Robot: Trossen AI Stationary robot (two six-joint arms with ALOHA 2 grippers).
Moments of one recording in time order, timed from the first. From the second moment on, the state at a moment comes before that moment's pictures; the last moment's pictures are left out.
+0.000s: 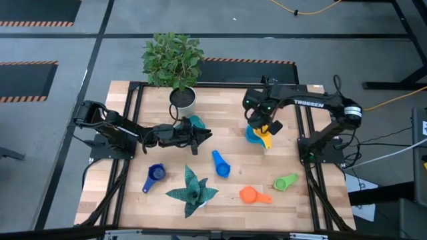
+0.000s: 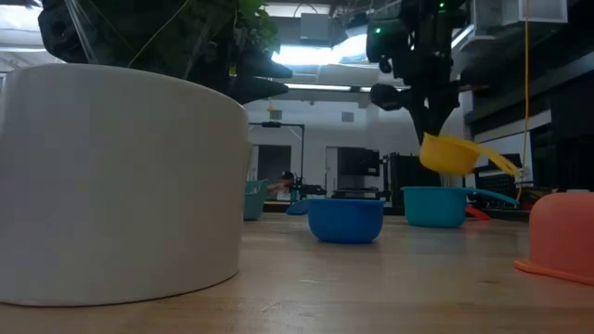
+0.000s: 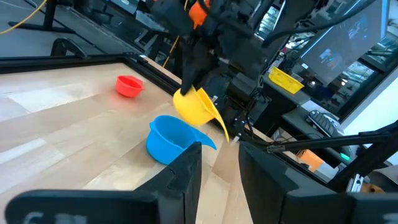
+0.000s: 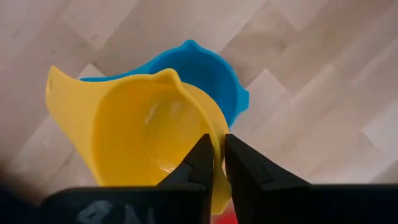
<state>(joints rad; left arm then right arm) -0.07 1.51 0.49 1.00 -0.33 -0.55 -0.35 1.57 1.26 -1.15 -0.08 -1.11</state>
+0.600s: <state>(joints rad) -0.07 1.51 0.49 0.99 -0.33 -0.54 -0.35 1.63 1.26 -1.10 -0.08 -1.10</state>
